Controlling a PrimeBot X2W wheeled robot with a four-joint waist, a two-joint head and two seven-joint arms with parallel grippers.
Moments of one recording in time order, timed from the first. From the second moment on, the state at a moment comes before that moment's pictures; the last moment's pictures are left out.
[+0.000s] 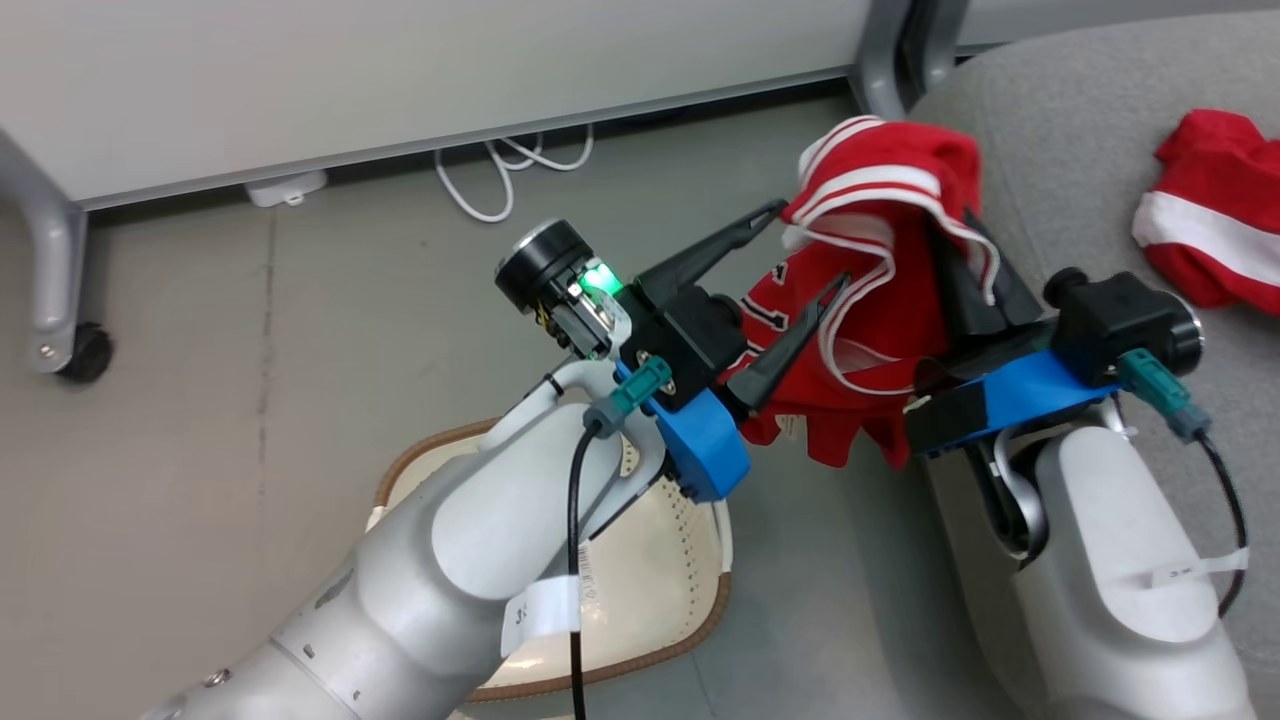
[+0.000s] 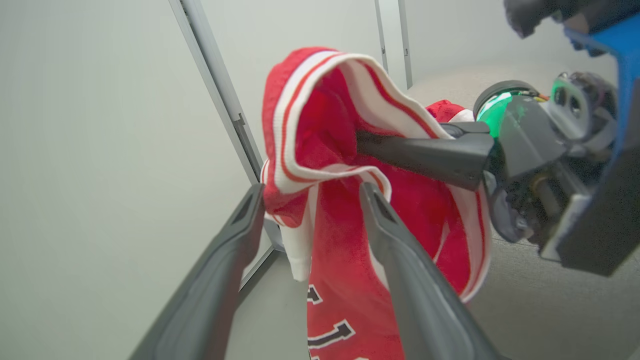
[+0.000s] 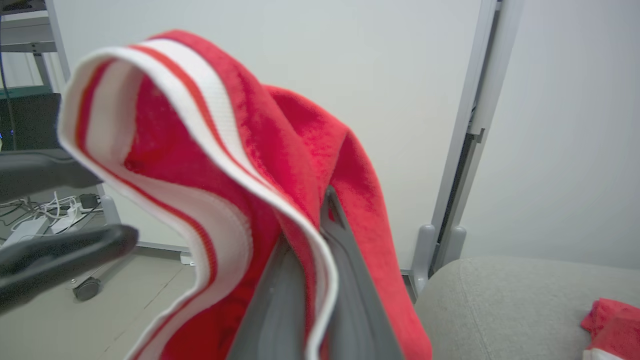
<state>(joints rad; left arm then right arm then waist) -0.87 0.08 -0.93 0.58 -0.35 -0.13 -0.26 -0.55 -0.05 0.11 0.38 0.05 0.13 -0.26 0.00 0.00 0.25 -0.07</state>
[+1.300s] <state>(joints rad) -0.77 0.13 -0.99 0.49 -0.34 -0.13 -0.26 -0.35 -0.05 -0.18 0.16 0.06 0.13 -0.26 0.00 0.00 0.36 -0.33</state>
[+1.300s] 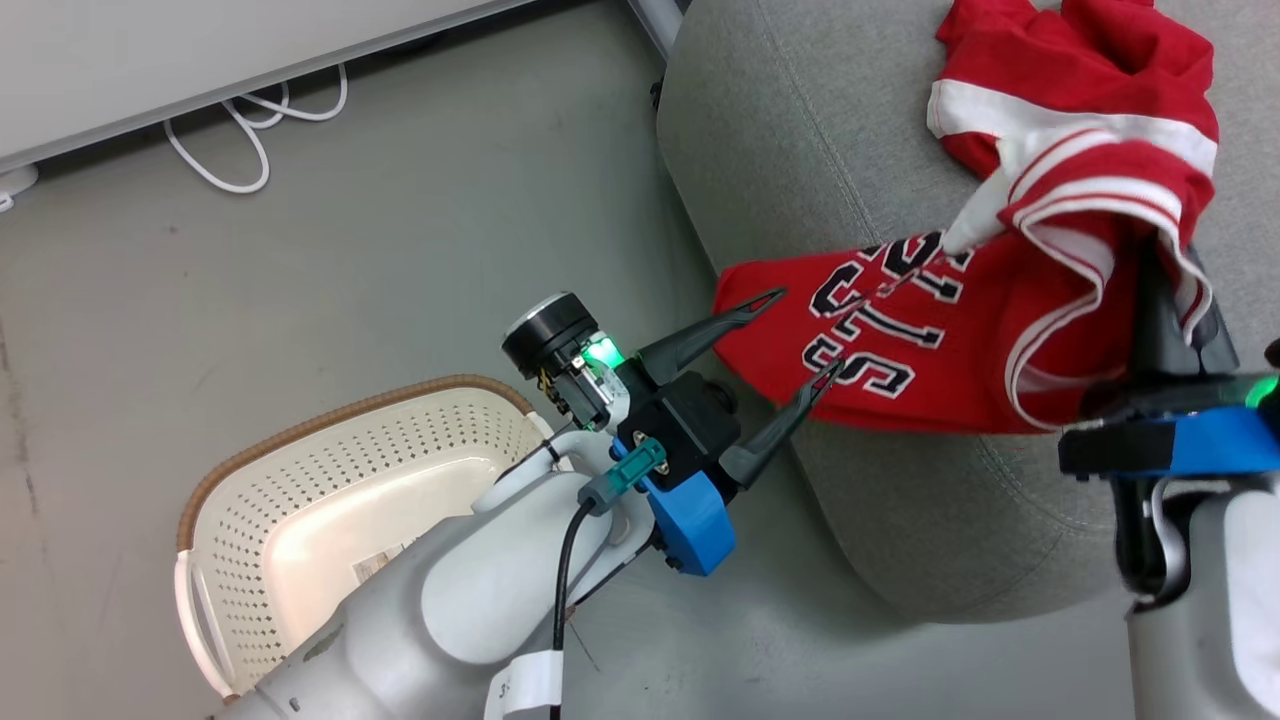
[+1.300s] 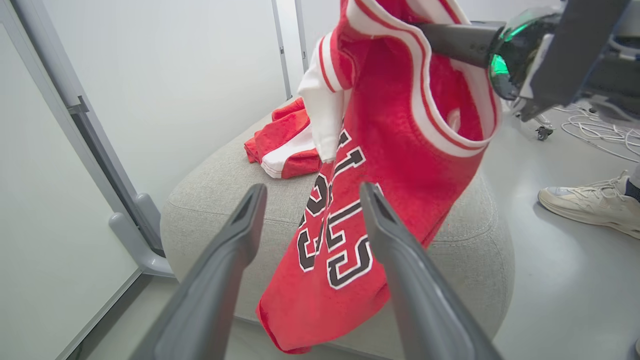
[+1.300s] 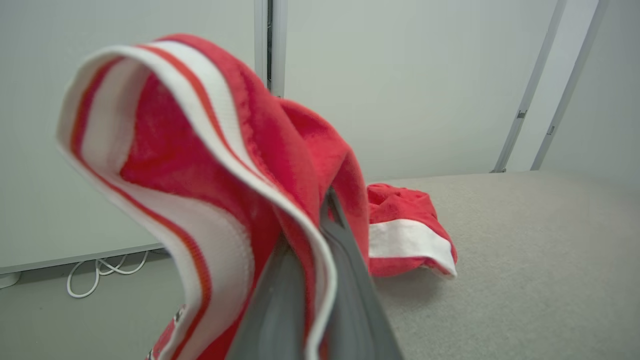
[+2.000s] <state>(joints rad) -0.96 0.25 -0.95 0.37 -0.27 -0.11 -0.21 -1.06 -0.33 -0.43 0.08 0.08 0.13 -0.26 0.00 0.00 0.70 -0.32</state>
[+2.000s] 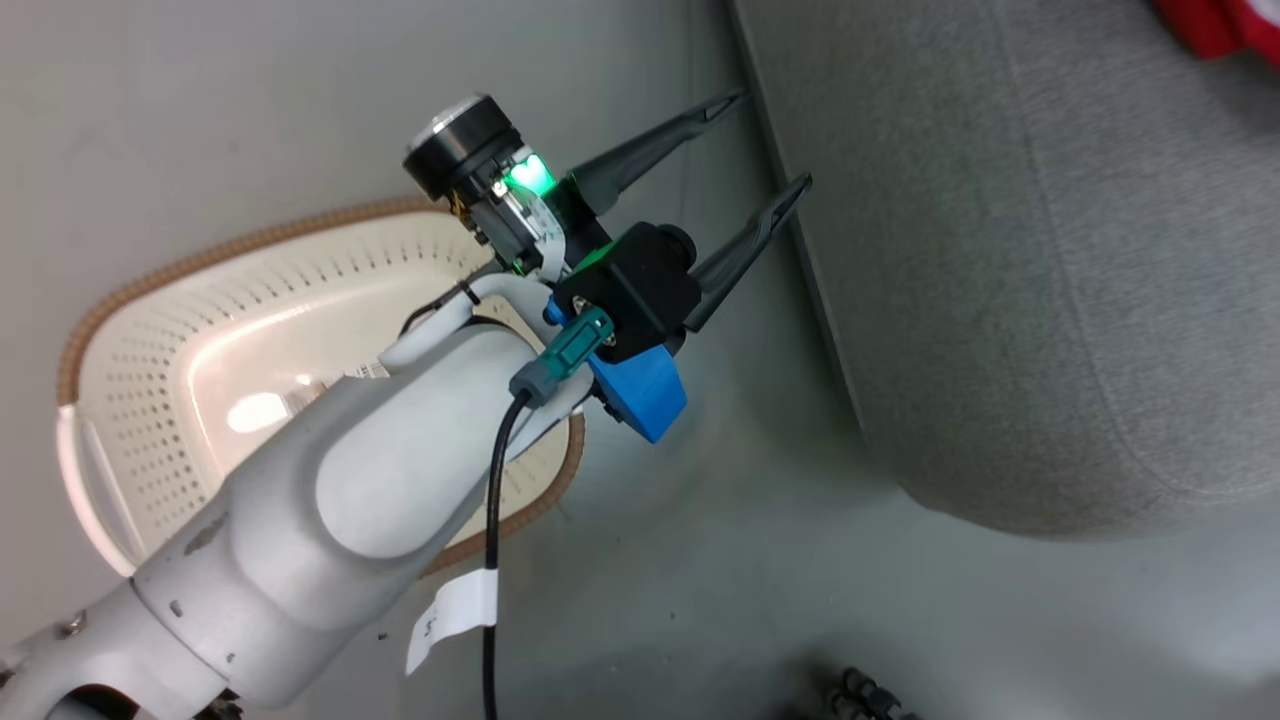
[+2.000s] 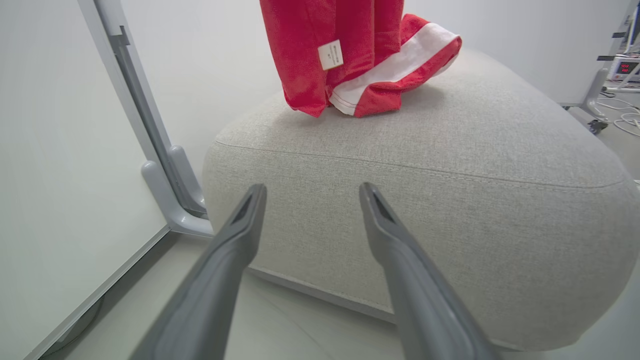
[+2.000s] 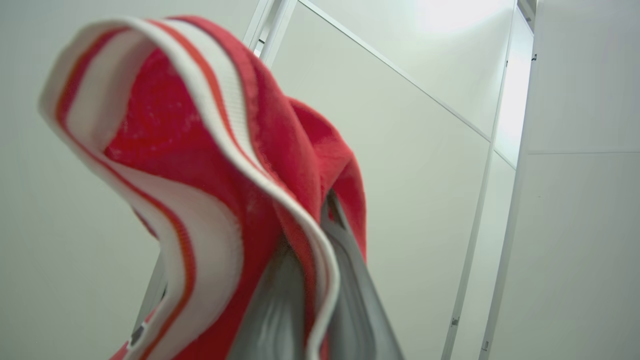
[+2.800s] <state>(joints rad) -1.03 0.29 -0.95 0.28 -0.25 -0.10 -0.20 -0.95 -0.33 -0.57 0.52 0.01 0.13 -0.26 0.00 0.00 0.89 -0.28</state>
